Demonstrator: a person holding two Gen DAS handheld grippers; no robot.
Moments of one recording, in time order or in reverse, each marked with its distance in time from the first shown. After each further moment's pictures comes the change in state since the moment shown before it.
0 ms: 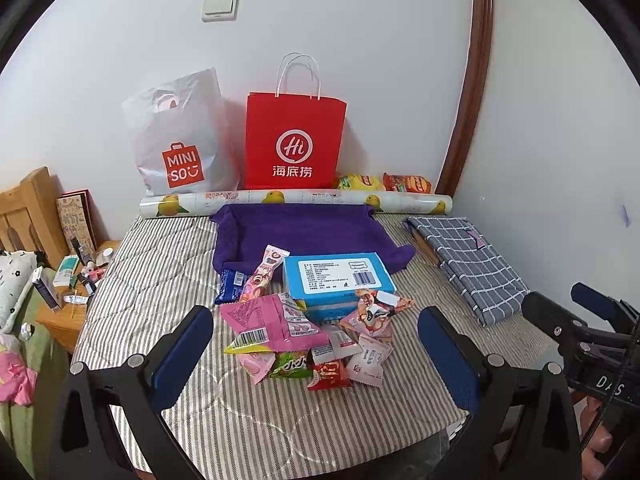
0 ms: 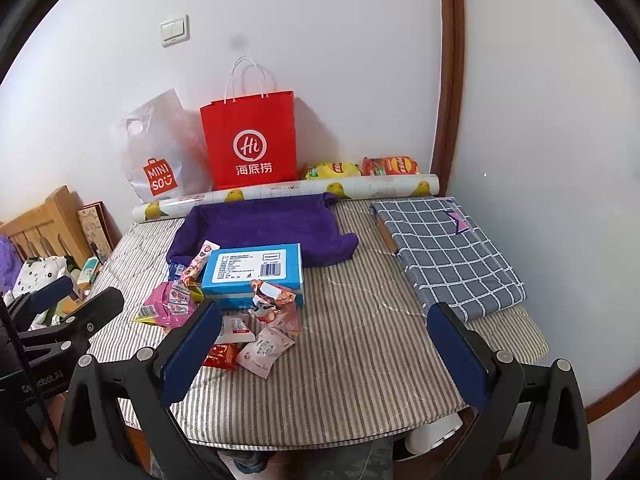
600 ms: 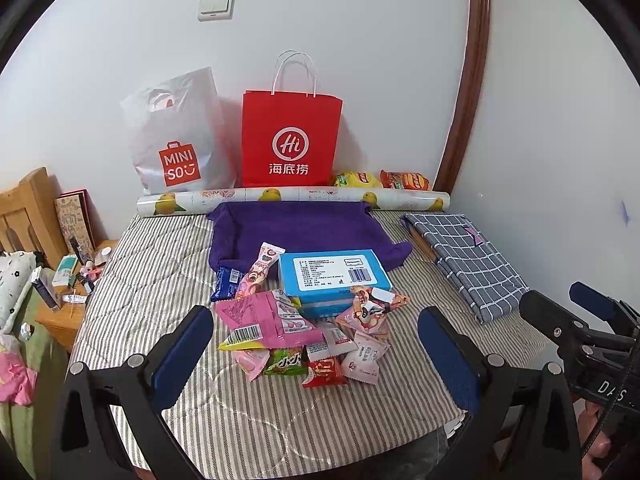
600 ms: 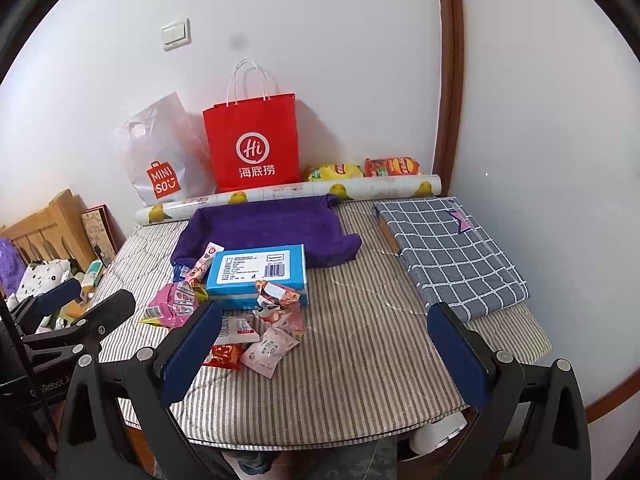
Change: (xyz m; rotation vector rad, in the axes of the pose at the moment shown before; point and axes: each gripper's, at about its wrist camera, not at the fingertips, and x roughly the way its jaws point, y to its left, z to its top) left arm -0.002 -0.006 -0.005 0.008 0.004 0.000; right arm -0.003 0.000 -0.003 0.012 -0.009 0.016
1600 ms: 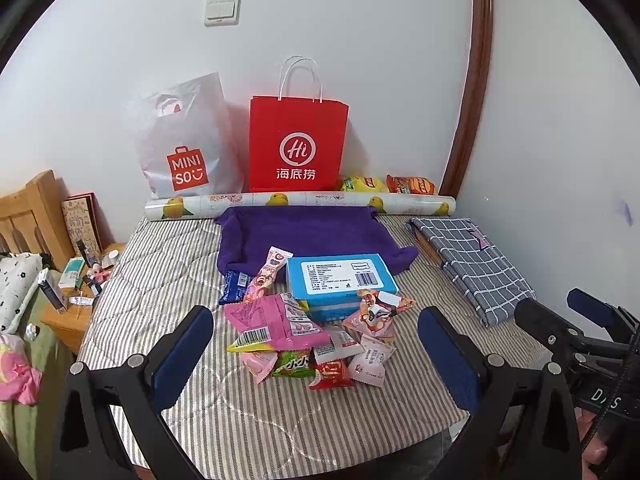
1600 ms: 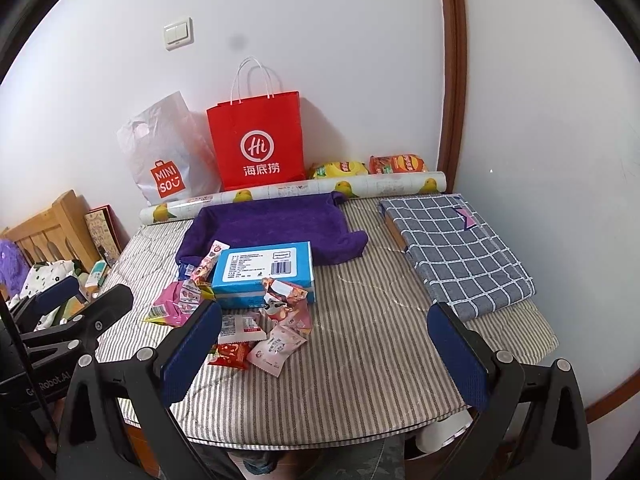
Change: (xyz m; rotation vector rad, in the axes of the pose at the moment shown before) left arm -0.002 -0.001 0.002 0.007 -0.011 0.029; right arm 0.005 0.004 -0.006 0.008 0.001 0.018
